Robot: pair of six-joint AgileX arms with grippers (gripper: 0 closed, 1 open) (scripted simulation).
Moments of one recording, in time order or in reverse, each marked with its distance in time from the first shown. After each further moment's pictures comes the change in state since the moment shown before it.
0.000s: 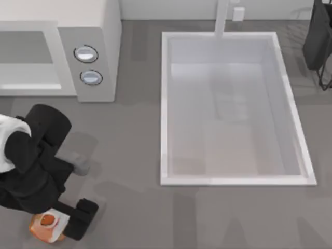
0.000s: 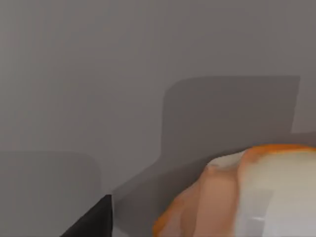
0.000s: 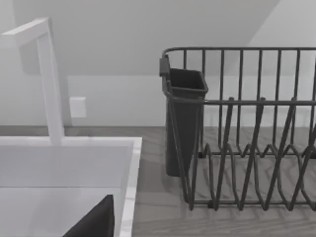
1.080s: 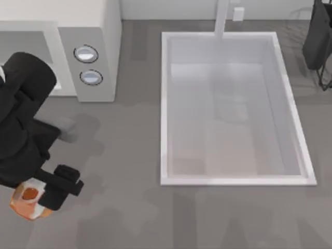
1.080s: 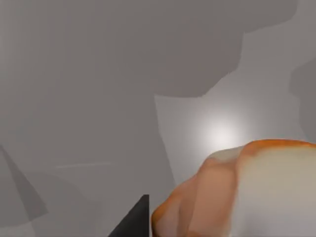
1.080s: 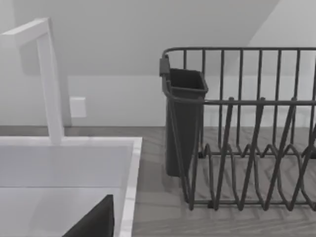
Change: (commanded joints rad) left arm -0.004 -0.243 0.304 -0.522 0.002 -0.009; right arm 0.000 0.000 0.000 0.000 0.000 0.000
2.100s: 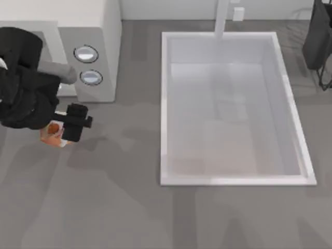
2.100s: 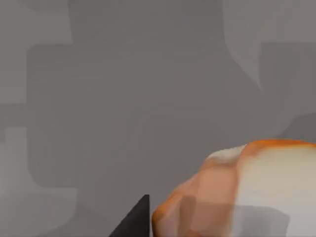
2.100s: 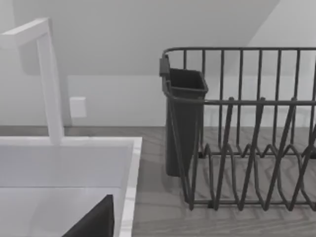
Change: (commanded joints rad) left arm 0.172 0.275 0.024 0.649 0.068 0.014; right arm 0.000 0.000 0.000 0.000 0.000 0.000
